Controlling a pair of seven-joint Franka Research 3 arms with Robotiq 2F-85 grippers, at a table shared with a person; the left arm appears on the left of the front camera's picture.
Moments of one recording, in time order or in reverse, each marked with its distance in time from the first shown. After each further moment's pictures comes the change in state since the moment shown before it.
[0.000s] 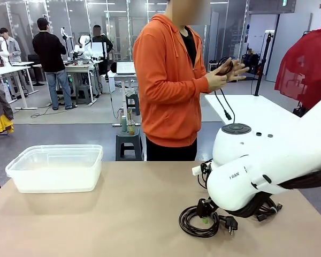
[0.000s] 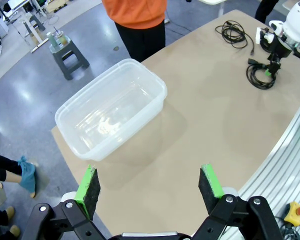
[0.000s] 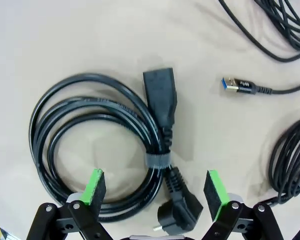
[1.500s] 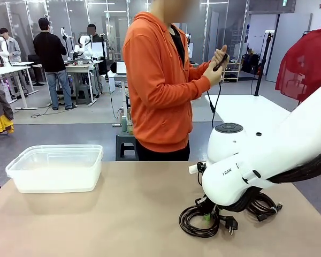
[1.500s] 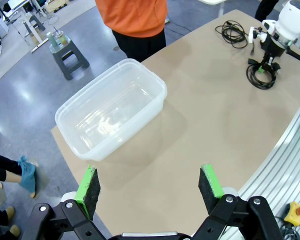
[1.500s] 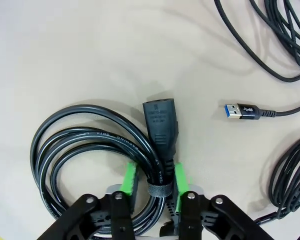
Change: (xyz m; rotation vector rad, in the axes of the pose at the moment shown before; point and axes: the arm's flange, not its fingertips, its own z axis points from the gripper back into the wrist) left arm 0.000 0.000 0.000 0.000 0.000 0.000; right arm 0.020 0.001 -0.010 0.003 0.010 -0.014
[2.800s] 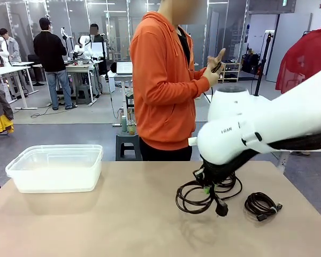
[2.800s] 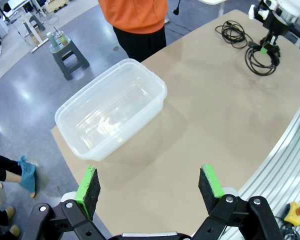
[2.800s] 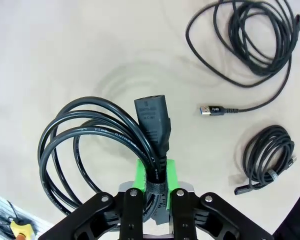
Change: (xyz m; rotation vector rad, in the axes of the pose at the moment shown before) left arm 0.000 0.000 0.000 0.000 0.000 0.000; right arm 0.035 0.002 0.097 0.032 -0.021 -0.051
